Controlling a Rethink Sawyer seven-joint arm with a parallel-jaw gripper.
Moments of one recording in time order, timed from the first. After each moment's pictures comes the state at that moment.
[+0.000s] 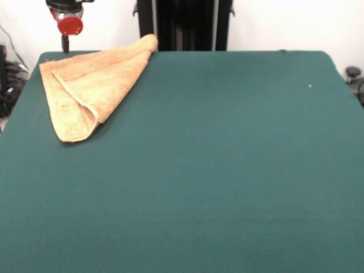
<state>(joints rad) -0.86 -0.64 0.09 1.91 -1.04 0.31 3.03</state>
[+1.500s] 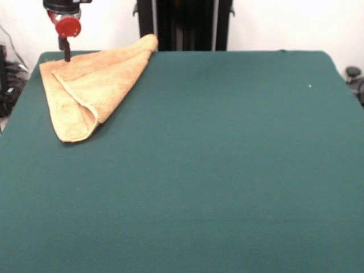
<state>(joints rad) -0.95 -0.65 0.19 1.93 -1.07 0.31 3.03</state>
